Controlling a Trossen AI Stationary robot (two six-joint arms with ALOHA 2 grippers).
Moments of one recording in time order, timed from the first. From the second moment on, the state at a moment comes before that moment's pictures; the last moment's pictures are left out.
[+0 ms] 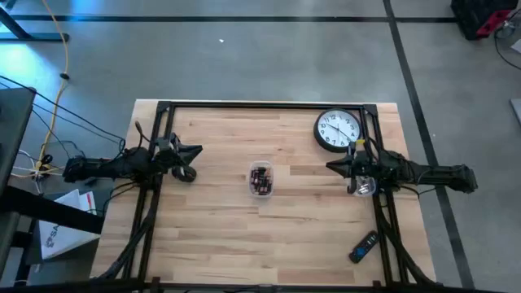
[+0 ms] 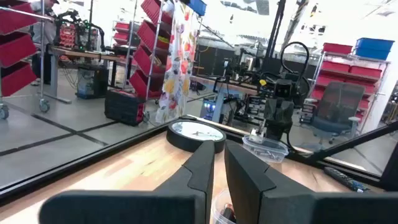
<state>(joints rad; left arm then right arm) -0.04 0.01 0.02 0.12 -0.42 -0.15 -0.06 0.08 0.01 0.02 0.06 0.16</state>
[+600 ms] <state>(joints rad) -0.03 0.01 0.02 0.17 -0.47 -0.38 0.00 0.17 0.01 0.02 -0.04 0.54</state>
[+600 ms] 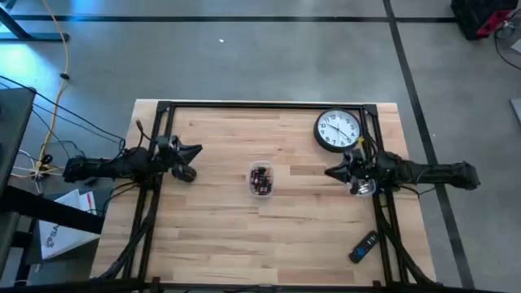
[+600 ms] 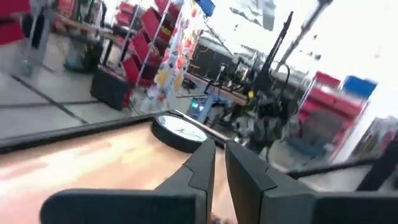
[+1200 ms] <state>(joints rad) -0.03 0.03 0.02 0.32 -0.45 -0.36 0.08 0.59 0.47 -0.50 0.46 0.54</state>
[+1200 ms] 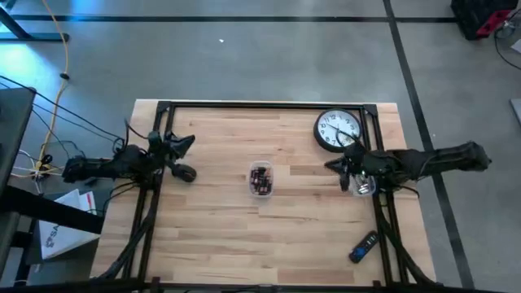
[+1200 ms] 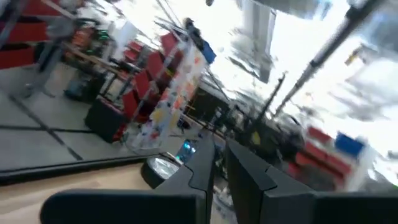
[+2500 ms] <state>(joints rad) 0.08 1.02 0.24 0.66 -0.44 -0.12 -0.53 1.49 0.55 0.10 0.33 0.54</state>
